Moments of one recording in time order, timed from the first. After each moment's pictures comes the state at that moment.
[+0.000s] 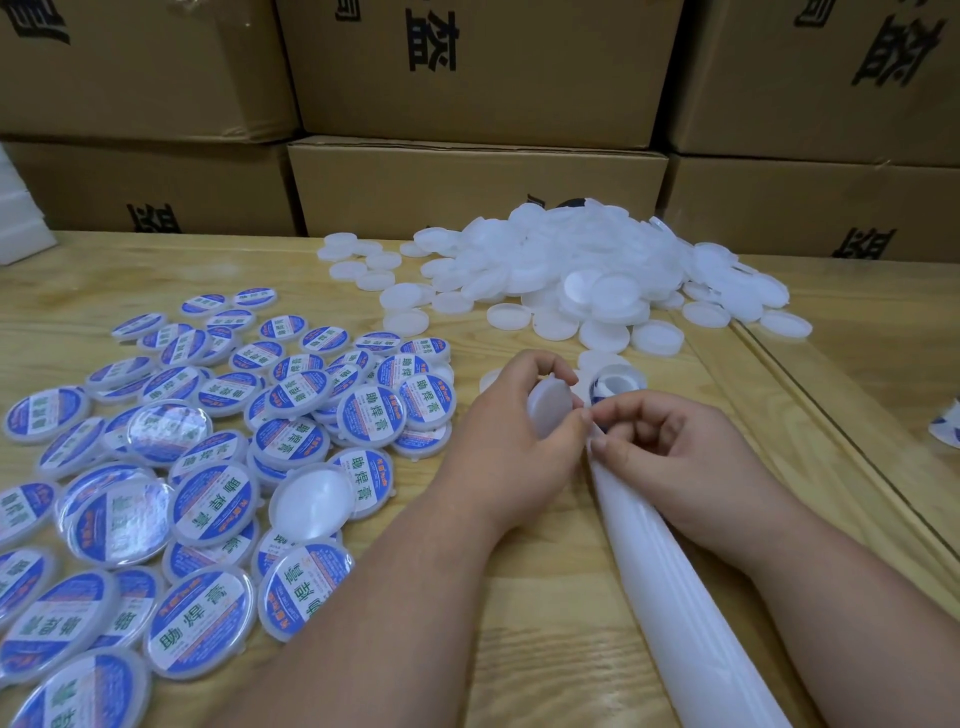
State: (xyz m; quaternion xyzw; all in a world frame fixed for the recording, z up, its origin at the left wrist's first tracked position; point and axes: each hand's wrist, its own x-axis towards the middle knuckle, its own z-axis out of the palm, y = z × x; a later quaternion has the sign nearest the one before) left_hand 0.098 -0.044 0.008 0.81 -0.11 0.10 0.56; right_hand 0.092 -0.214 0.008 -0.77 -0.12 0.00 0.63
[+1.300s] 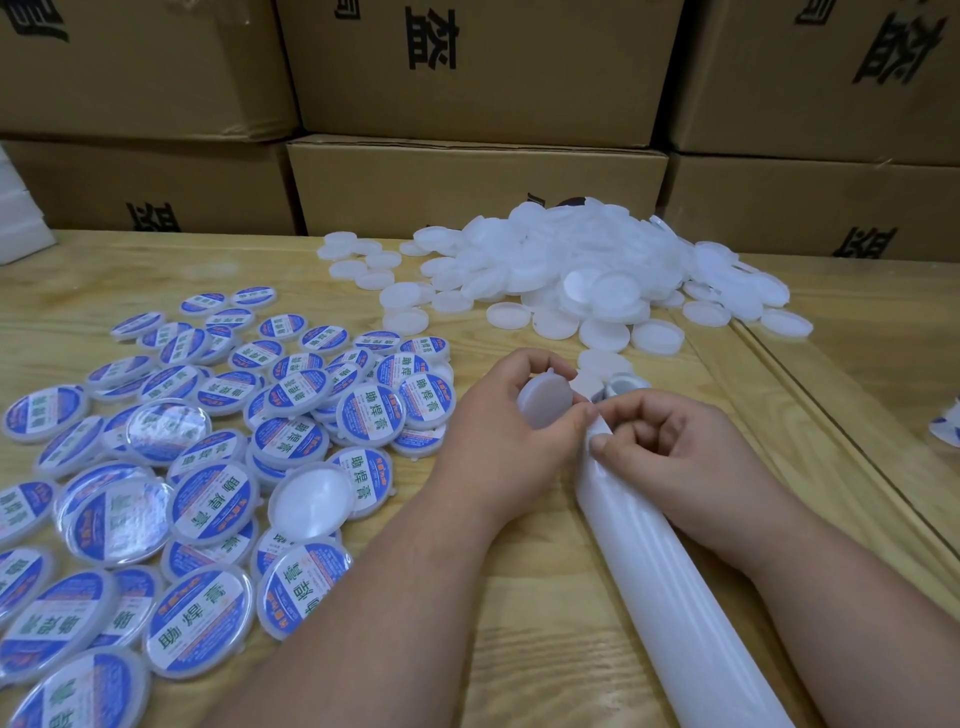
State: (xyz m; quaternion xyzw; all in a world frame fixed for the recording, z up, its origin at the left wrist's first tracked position) left_hand 0.100 -0.044 0.009 0.79 -0.09 0.11 0.60; right_hand 0.091 -0.217 0.009 -0.77 -0.12 0.01 0.62
